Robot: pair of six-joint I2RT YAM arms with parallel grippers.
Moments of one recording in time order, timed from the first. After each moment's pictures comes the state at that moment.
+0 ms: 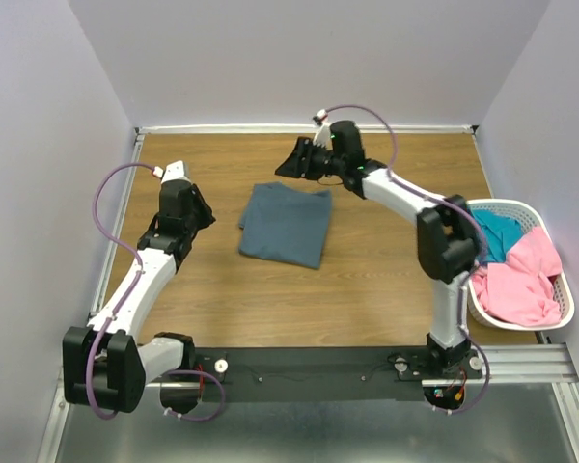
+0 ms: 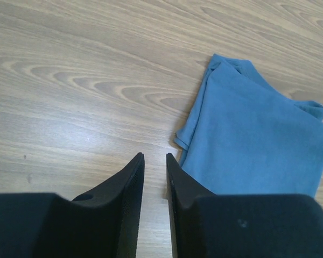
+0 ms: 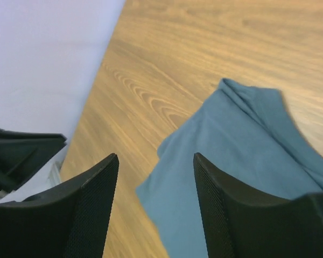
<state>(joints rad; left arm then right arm) -0.15 1.13 0.77 -0.17 -0.11 -0.45 0.52 2.13 1.64 0.08 -0.54 0.61</state>
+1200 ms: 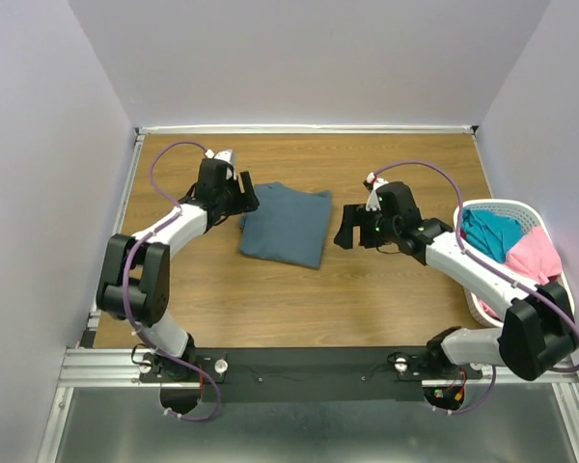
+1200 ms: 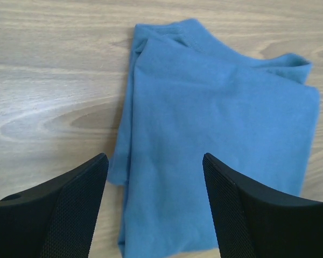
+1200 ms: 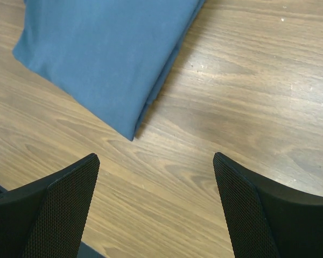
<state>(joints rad) -0.24 1.60 0.99 -0.06 0.12 -0.40 0.50 1.32 0.88 -0.32 -0.15 0.37</state>
